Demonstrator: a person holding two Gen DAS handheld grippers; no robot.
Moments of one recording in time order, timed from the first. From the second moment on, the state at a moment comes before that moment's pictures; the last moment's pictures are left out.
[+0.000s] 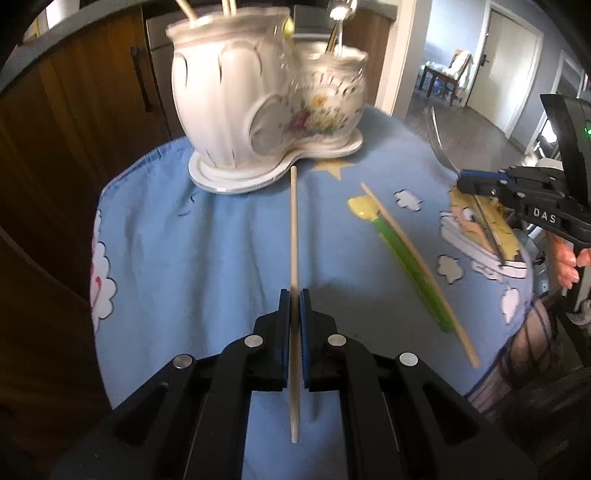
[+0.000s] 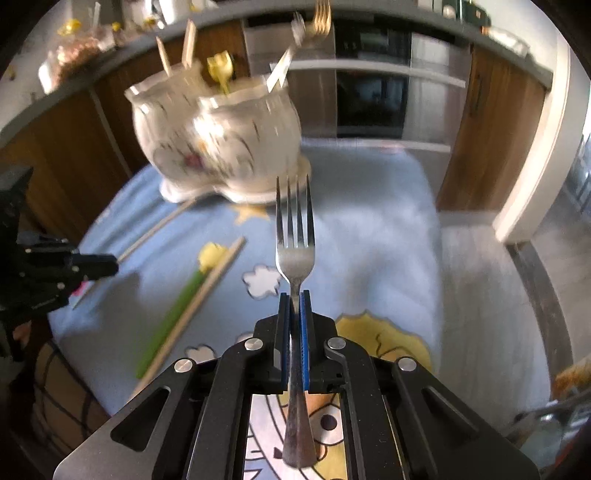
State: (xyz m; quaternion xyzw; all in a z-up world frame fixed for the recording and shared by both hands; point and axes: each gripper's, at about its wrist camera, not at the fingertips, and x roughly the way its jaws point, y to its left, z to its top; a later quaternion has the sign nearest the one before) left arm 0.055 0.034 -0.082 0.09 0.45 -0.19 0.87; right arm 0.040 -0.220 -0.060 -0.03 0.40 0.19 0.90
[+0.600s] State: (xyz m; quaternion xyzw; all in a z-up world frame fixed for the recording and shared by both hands) left arm 0.036 0.041 0.030 0.05 0.25 -0.23 0.94; right arm 0.034 -0.201 0.031 -0.03 0.23 0.21 0.95
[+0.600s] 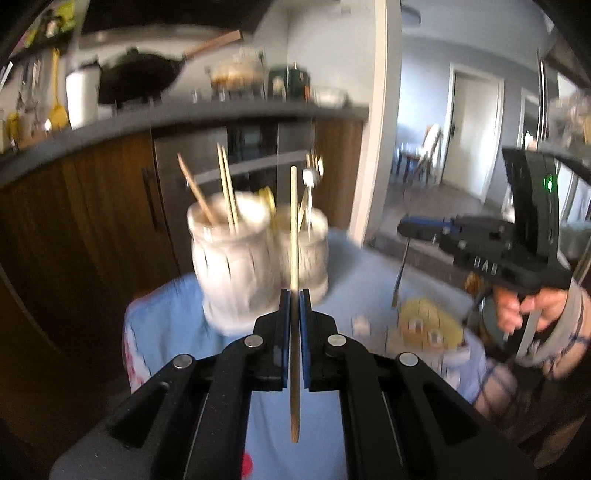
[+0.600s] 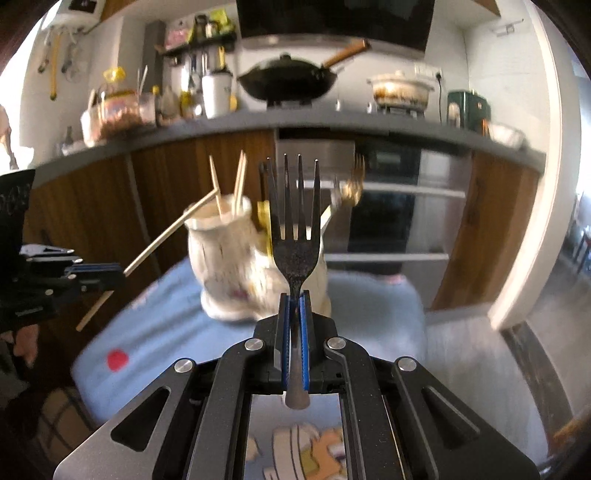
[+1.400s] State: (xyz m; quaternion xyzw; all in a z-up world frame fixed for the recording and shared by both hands) left arm 0.172 0.052 0.038 -0.10 0.08 -0.23 0.96; right arm 0.144 -0.170 0.068 0.03 0.21 0.22 0.95
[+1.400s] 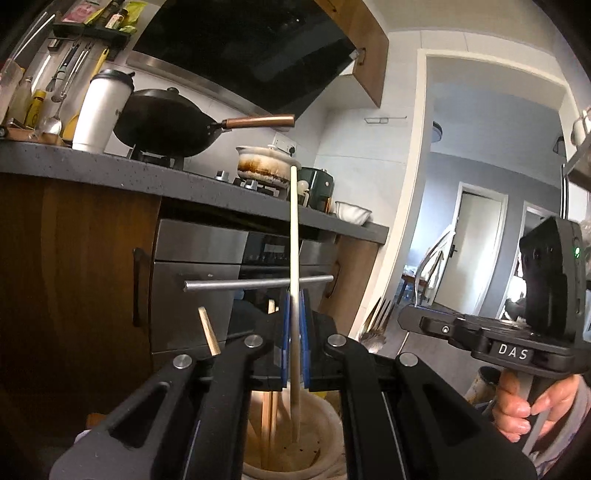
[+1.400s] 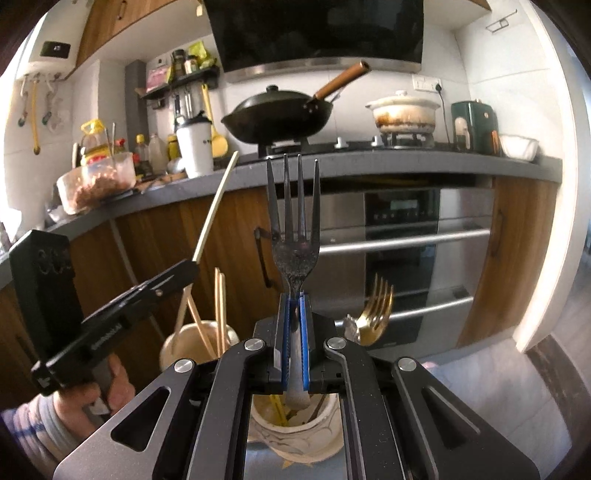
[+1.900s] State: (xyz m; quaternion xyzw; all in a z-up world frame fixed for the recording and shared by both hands) left arm 0.145 0.060 0.002 -0.06 0.10 -0.22 0.97; right arm 0.161 -0.153 0.022 0.00 0.28 0.23 0.93
